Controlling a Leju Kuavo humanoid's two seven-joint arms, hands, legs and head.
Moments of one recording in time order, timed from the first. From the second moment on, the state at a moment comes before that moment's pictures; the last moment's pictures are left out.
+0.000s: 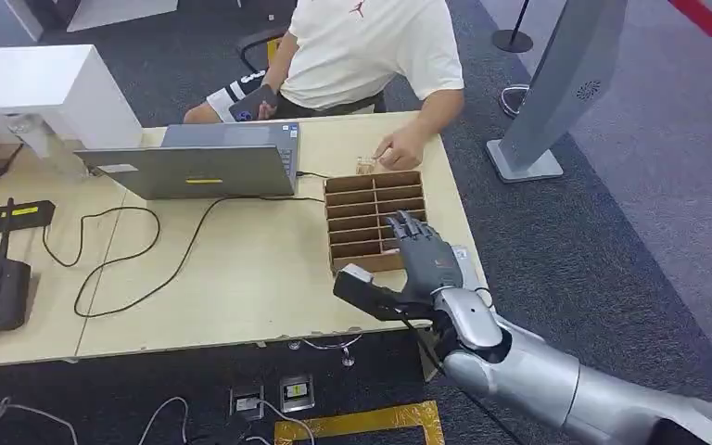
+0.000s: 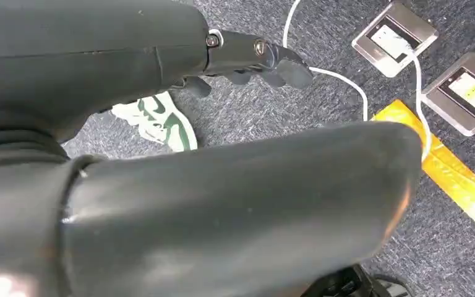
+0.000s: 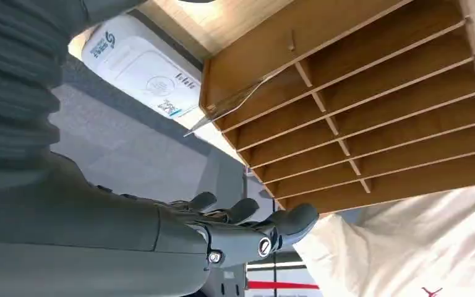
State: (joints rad) left arm -0.28 -0.13 0.85 -0.06 -1.56 -0.24 -0.29; right arm -0.77 -0.35 1.14 -1.20 0.70 -0.21 0.61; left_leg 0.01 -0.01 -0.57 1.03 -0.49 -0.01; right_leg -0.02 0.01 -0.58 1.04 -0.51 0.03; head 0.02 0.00
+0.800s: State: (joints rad) left arm -0.27 -0.14 0.85 -0.06 -1.56 -0.24 -0.32; right arm -0.80 -0.33 1.18 -1.02 0.76 -0.23 0.60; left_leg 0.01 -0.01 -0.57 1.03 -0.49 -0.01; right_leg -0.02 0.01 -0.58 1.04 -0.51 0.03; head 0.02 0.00
